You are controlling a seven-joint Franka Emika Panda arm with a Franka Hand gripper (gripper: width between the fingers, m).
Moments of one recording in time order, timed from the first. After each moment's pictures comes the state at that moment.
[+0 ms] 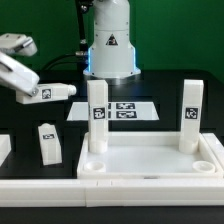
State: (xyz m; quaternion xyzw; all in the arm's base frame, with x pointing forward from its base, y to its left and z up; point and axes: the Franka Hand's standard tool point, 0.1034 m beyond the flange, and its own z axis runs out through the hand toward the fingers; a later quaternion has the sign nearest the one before) arm 0.457 -0.188 0.097 -0.87 0.36 0.30 0.18
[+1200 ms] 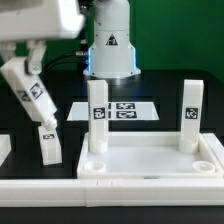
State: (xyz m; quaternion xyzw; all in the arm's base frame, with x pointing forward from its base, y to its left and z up) arm 0.593 -0.121 0.179 -0.94 0.28 -0.18 0.01
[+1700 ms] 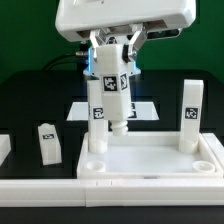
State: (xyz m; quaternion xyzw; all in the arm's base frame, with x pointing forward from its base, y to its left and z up) arm 0.604 -0.020 0.181 -0.91 0.24 -0.33 -0.01
